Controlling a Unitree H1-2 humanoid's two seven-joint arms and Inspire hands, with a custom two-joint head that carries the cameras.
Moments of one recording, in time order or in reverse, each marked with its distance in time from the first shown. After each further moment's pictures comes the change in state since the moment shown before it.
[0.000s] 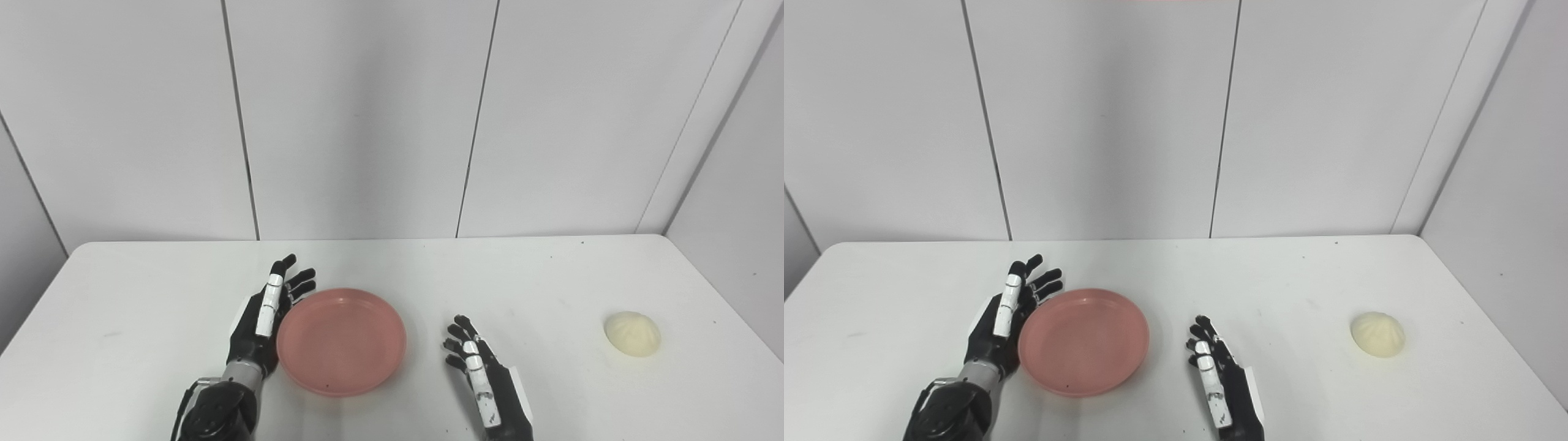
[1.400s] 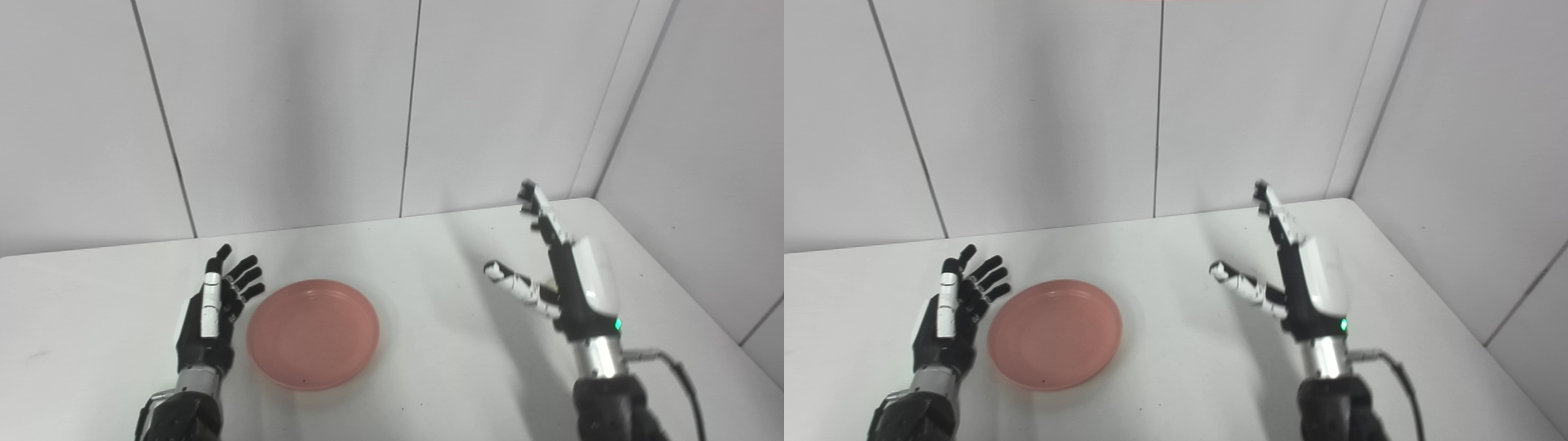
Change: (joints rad) left arm -0.023 -0.045 0.072 0.114 -0.043 -0.158 0.007; right arm -0.161 -0.412 -0.205 -0.296 -0.574 0.073 0.037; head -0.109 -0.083
